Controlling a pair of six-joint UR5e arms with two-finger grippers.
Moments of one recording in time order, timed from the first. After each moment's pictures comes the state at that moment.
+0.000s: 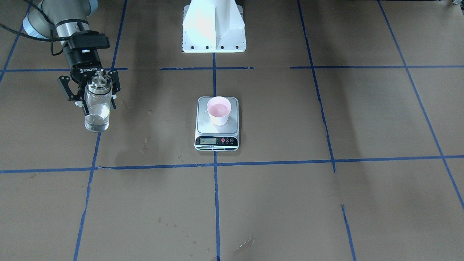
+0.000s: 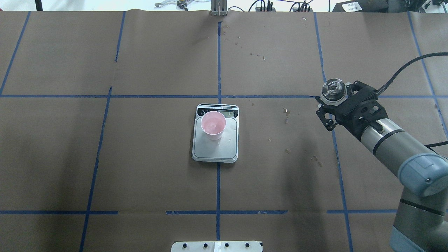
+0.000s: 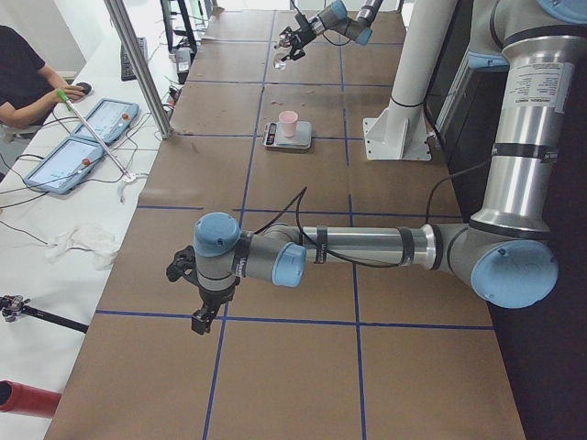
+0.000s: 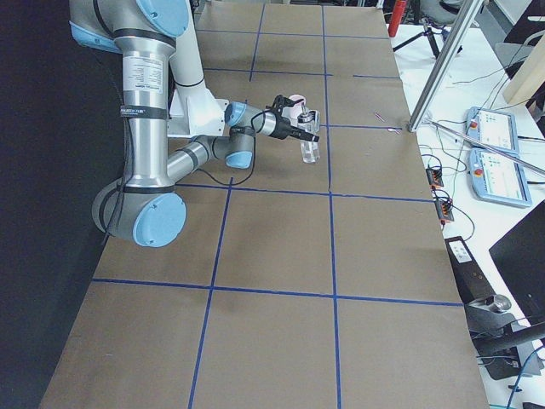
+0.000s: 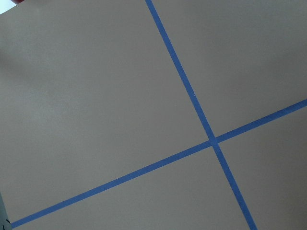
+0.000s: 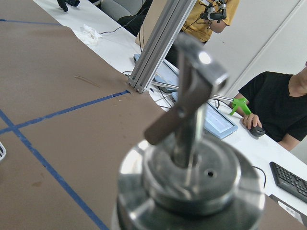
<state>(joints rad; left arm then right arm) -1.58 -1.66 -1.47 -1.80 -2.23 0.28 0.47 -1.61 1.96 -0.55 1.07 0.34</state>
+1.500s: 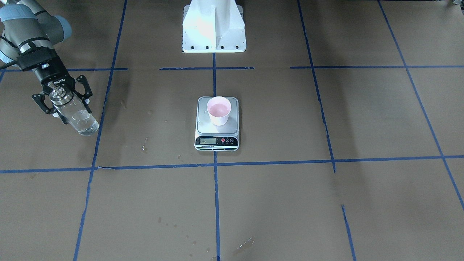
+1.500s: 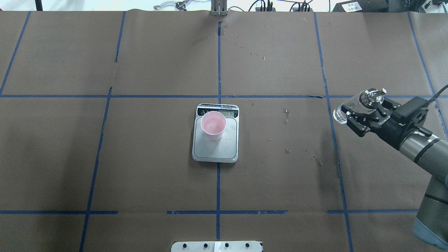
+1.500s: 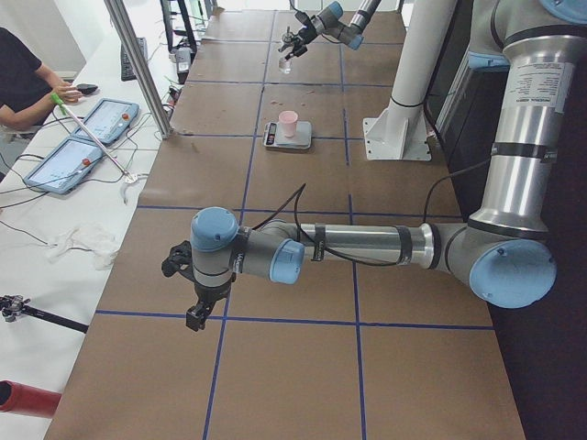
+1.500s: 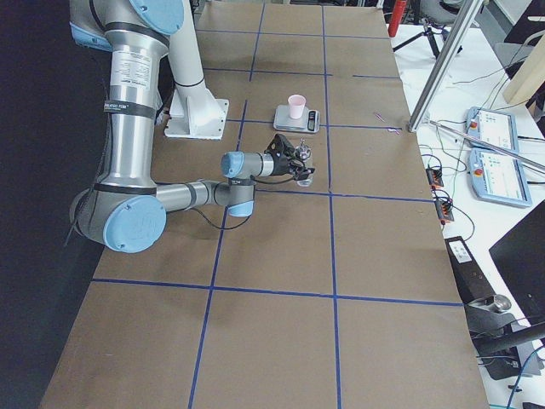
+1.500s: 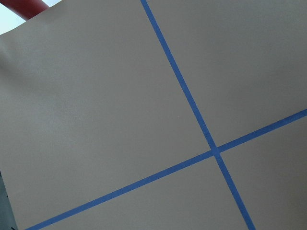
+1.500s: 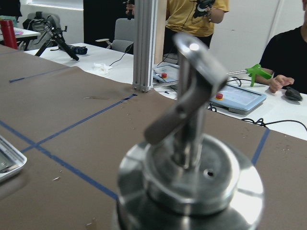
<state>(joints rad) -1.60 -1.67 -1.48 -1.80 -2.23 0.29 0.53 -1.71 1.68 0.00 1.16 0.62</state>
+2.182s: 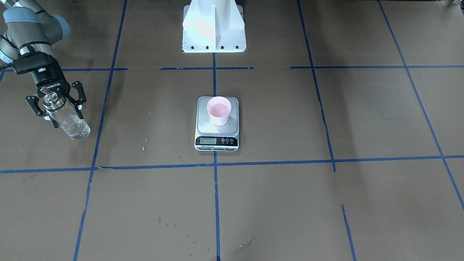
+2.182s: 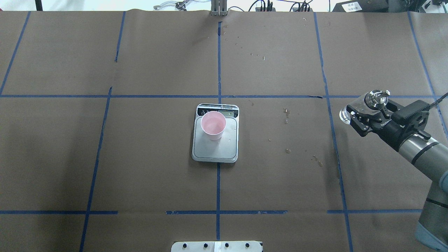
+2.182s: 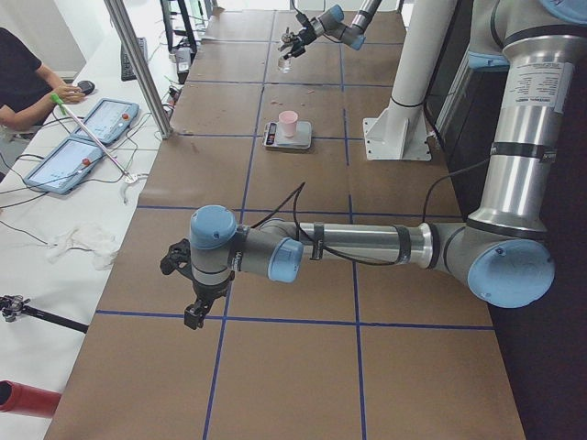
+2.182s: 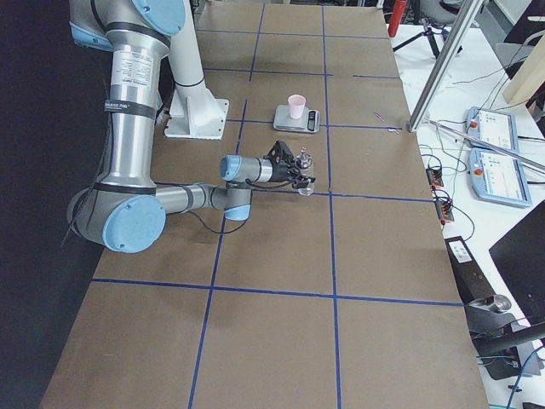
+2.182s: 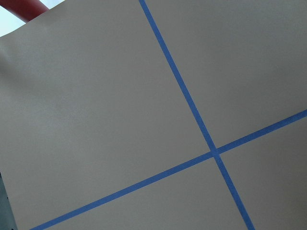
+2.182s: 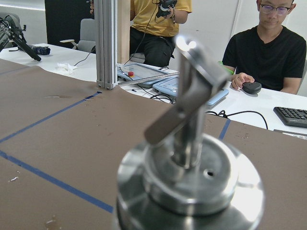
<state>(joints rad) -1.60 -1.68 -1.48 -1.80 -2.23 0.29 0.51 -1.72 1.67 -0.06 1.09 0.65</state>
